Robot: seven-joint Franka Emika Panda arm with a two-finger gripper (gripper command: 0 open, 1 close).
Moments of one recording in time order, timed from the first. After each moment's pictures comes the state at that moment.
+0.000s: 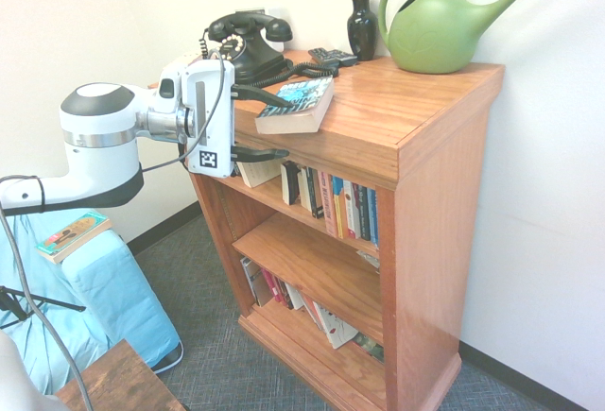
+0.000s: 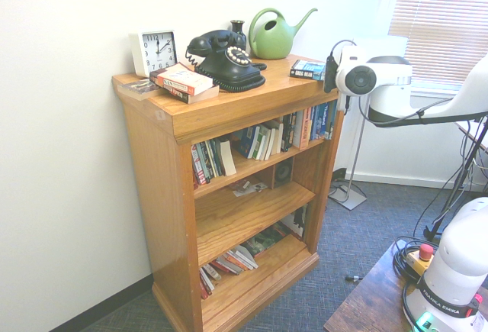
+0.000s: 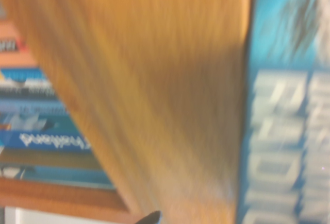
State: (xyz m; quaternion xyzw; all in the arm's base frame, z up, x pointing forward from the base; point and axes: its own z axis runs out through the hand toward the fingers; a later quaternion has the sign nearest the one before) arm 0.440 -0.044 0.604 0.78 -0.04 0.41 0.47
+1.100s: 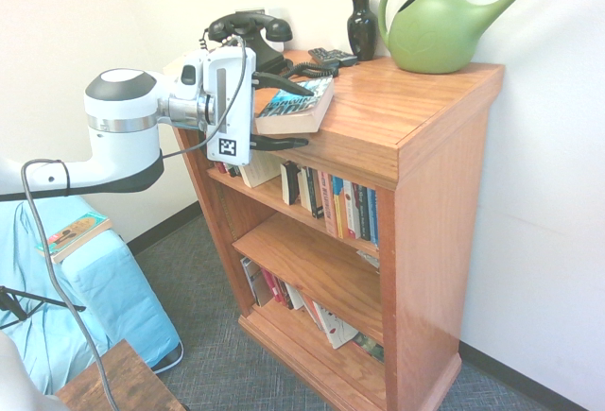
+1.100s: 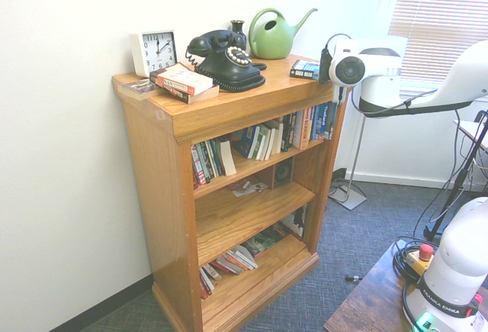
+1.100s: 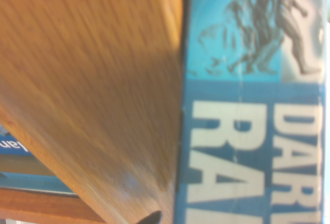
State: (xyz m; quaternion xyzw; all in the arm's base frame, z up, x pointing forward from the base) arm 0.466 -0.074 0.613 0.78 -0.07 0.39 0.48
